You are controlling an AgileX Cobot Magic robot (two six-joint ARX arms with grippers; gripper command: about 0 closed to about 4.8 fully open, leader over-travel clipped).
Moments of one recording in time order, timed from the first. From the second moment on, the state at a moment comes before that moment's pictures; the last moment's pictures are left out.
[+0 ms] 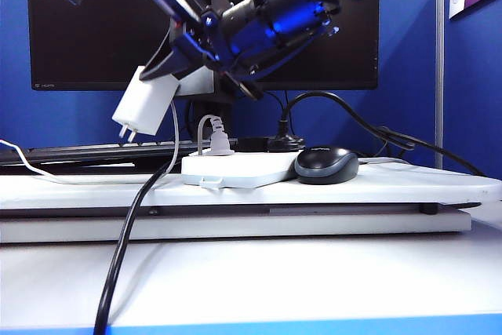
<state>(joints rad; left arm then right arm) -0.55 1.00 0.93 -0.36 -0.34 -0.10 0.70 1.79 1.17 0.30 -0.41 0.34</state>
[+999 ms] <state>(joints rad) -0.55 1.00 0.93 -0.36 -0.34 -0.10 0.77 1.90 1.28 0.31 -0.19 0.34</state>
